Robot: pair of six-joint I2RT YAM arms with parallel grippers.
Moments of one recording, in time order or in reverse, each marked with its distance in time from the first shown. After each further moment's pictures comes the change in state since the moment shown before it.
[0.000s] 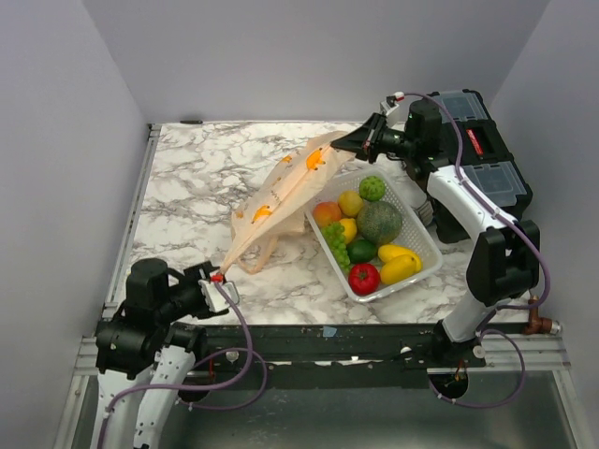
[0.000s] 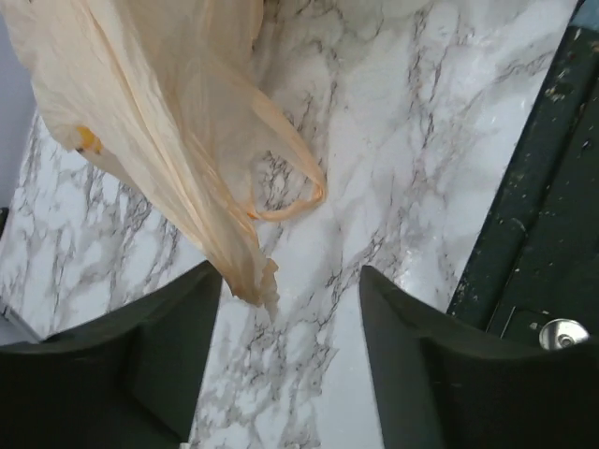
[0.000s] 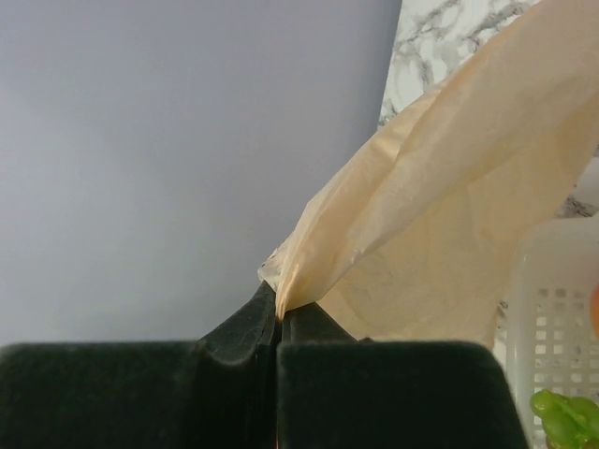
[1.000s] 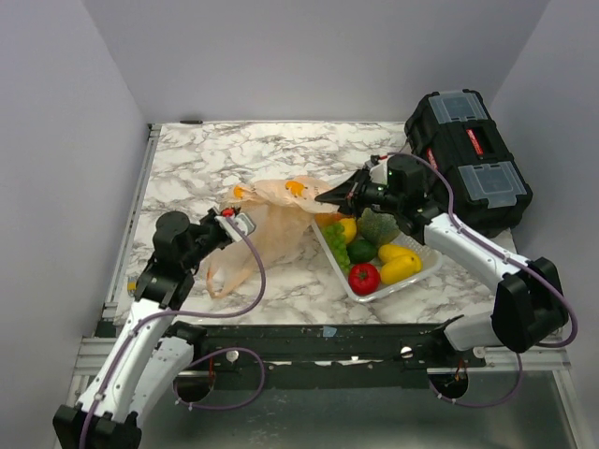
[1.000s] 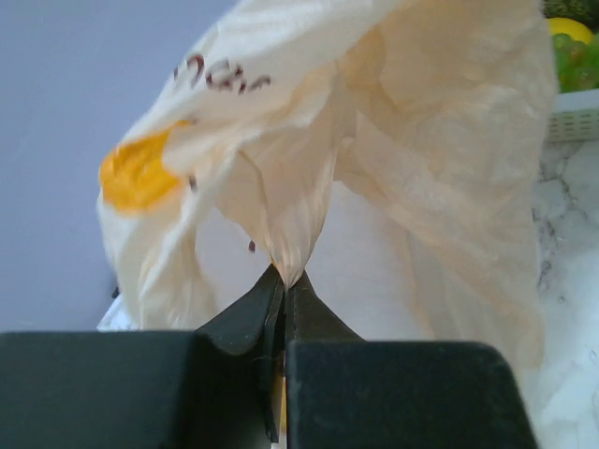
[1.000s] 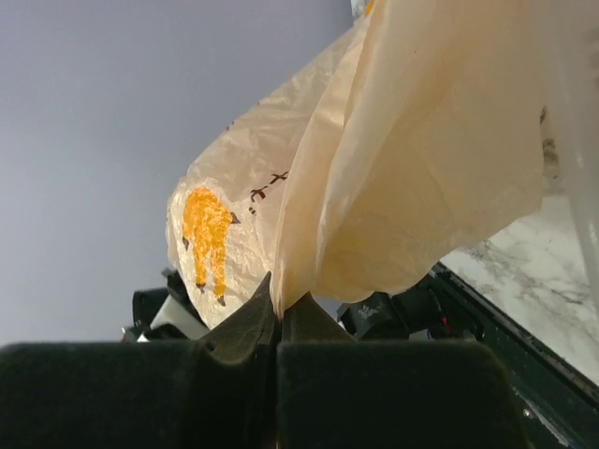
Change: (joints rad) left arm -0.086 0.504 -0.117 1.007 -0.143 -0.310; right arm 0.240 -0.295 -0.441 0.044 0.220 0.263
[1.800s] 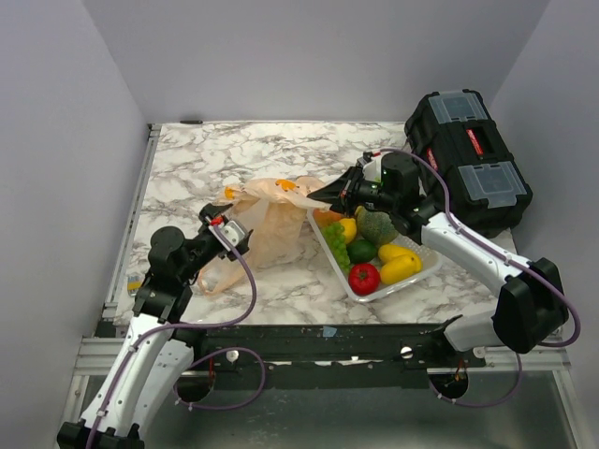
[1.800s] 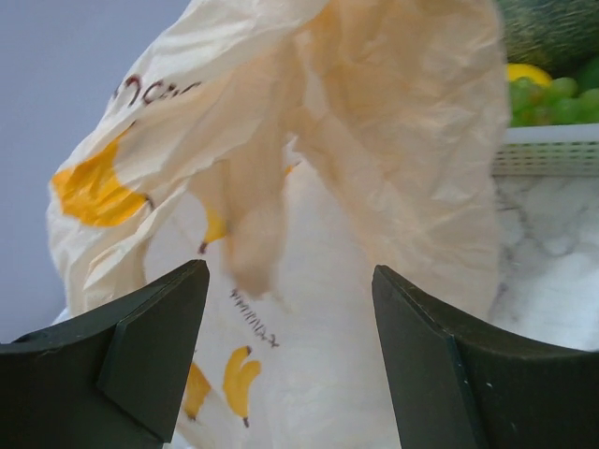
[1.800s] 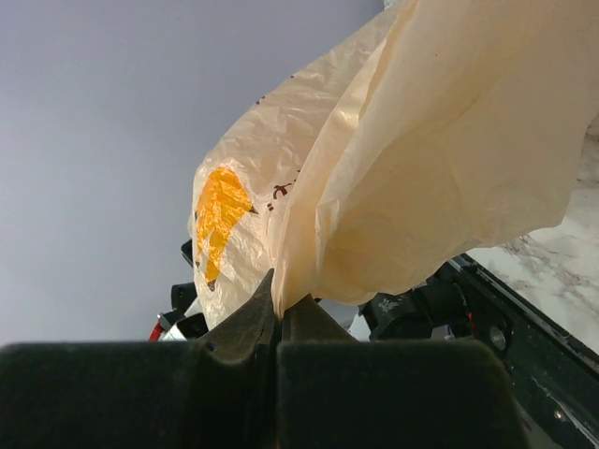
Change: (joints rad) left arm 0.020 -0.169 -0.074 -0.028 0.095 -0.135; right arm 0.039 0.000 0.054 0.000 0.018 0.039
